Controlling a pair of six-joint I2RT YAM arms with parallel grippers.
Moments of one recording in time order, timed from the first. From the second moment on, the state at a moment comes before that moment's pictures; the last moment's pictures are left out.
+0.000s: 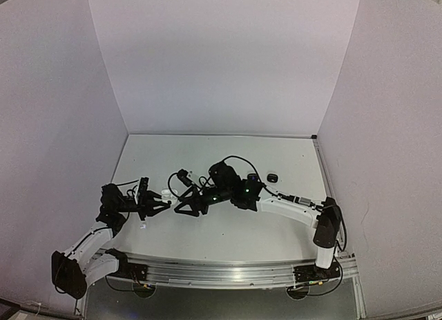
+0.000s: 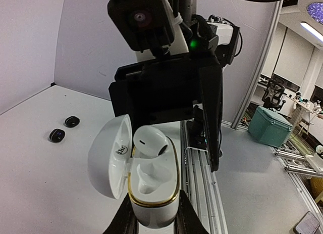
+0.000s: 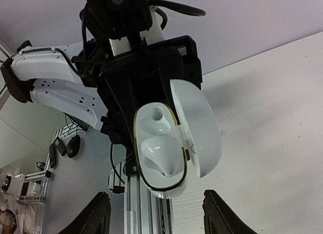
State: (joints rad) left arm -0.30 0.93 0.47 0.53 1.23 -0.29; right arm 1.06 1.92 1.72 -0.21 -0.58 0.25
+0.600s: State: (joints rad) left arm -0.32 0.97 0.48 0.61 1.26 -0.38; right arm 1.06 1.91 1.64 -0.01 -0.60 0.30
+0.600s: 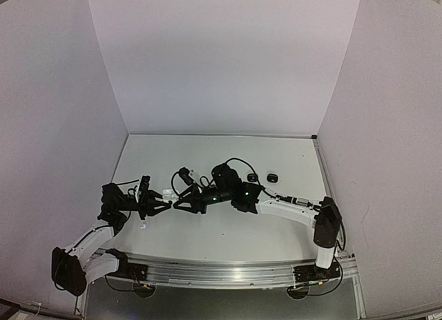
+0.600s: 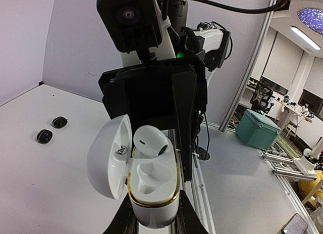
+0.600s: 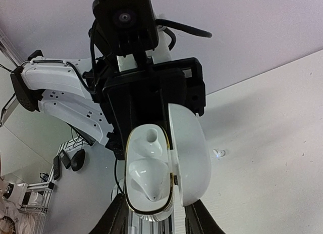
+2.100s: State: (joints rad) left arm -0.34 1.01 0.49 0.73 1.21 -0.50; right arm 1.05 1.91 1.59 0.19 -0.59 0.41
